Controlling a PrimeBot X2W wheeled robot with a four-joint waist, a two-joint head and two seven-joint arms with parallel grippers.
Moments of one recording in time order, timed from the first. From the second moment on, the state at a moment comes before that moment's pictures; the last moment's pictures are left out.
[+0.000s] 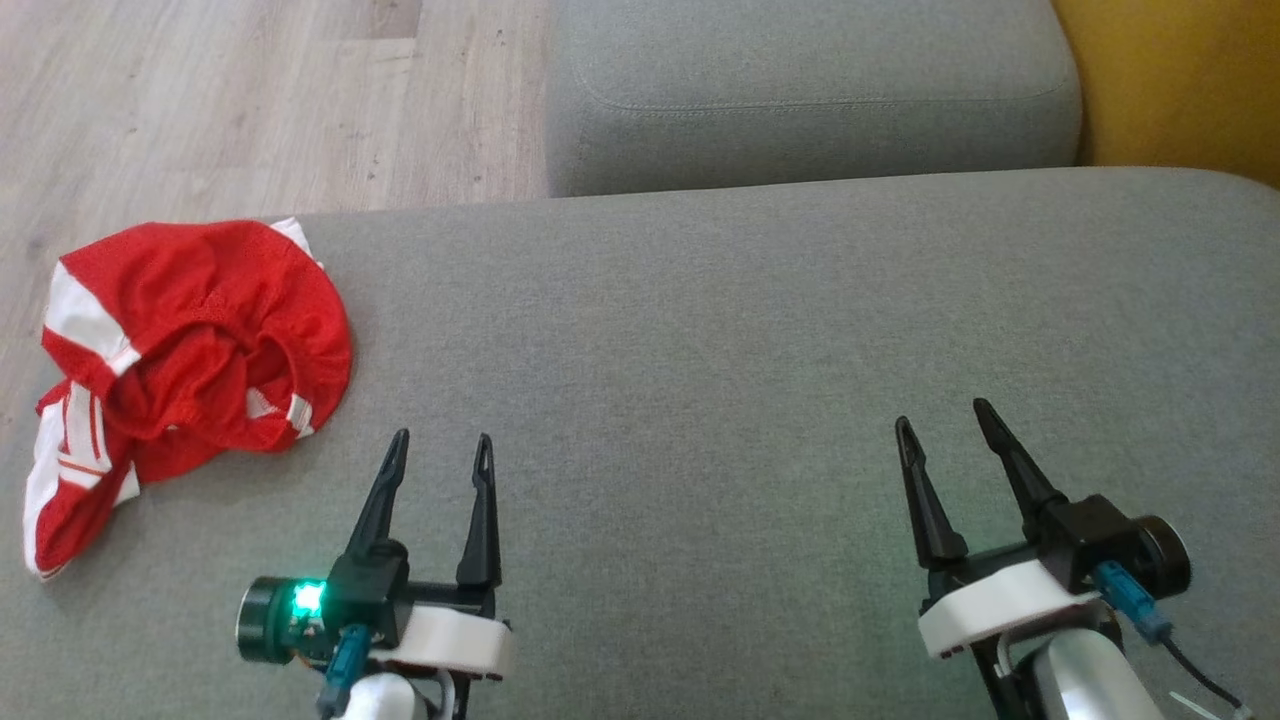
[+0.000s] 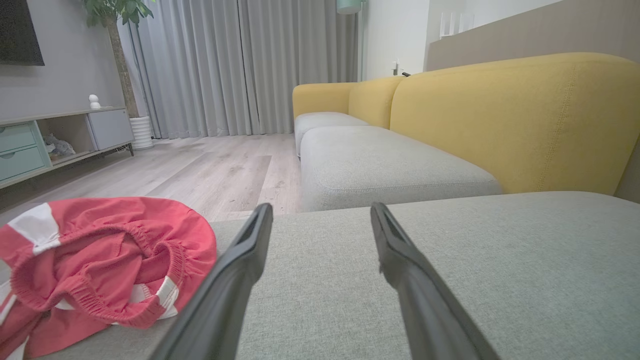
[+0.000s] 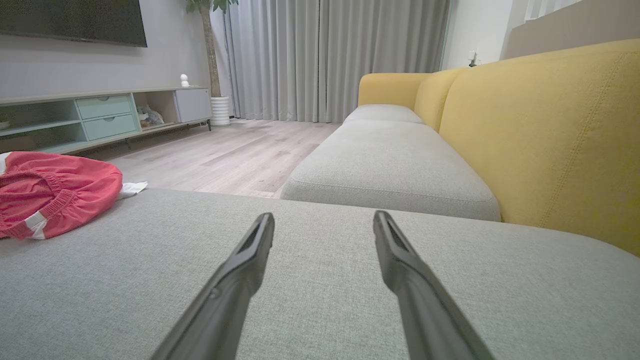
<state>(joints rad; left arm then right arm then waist) -0.08 0.04 -0.27 0.29 -0.11 0.09 -0.25 -0.05 -0.04 0.11 0.29 0.00 0.12 -0.25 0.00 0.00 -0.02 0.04</state>
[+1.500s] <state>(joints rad) -0.15 0.04 -0.13 0.20 -0.10 0.08 -0.25 -0.10 -0.04 0.08 0.30 -0.10 0.12 -0.25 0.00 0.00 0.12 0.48</state>
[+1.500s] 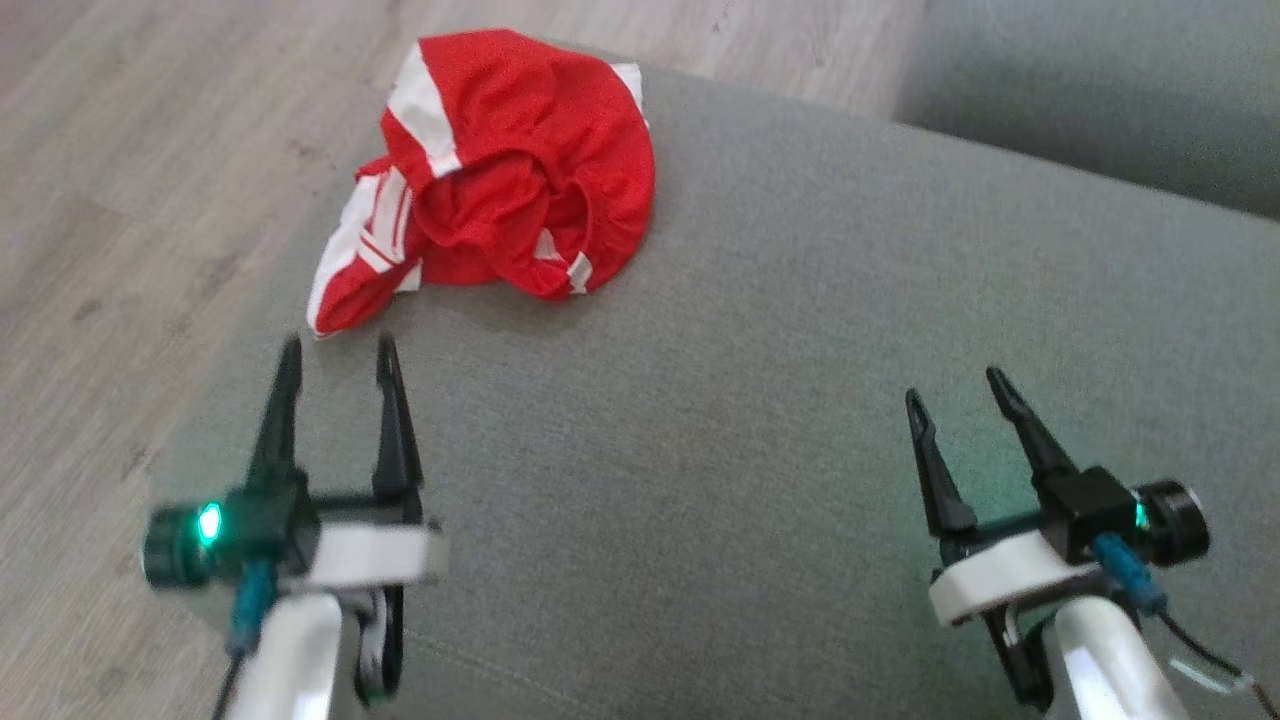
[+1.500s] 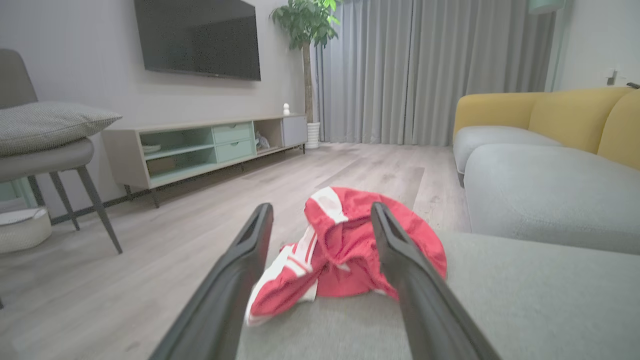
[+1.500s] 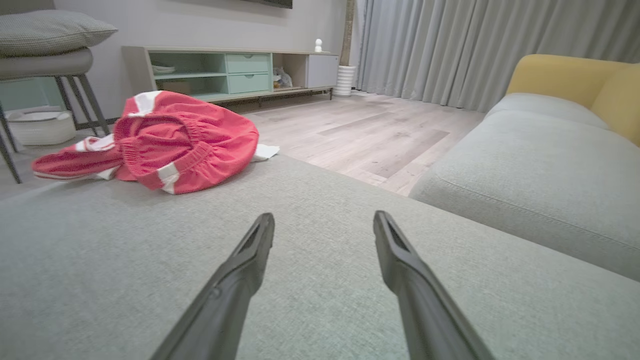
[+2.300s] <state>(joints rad) -0.90 0.11 -0.04 0.96 -0.08 0.08 -0.14 -0.27 -0.23 0.08 0.19 -0.14 0.12 -0.26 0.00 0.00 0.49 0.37</state>
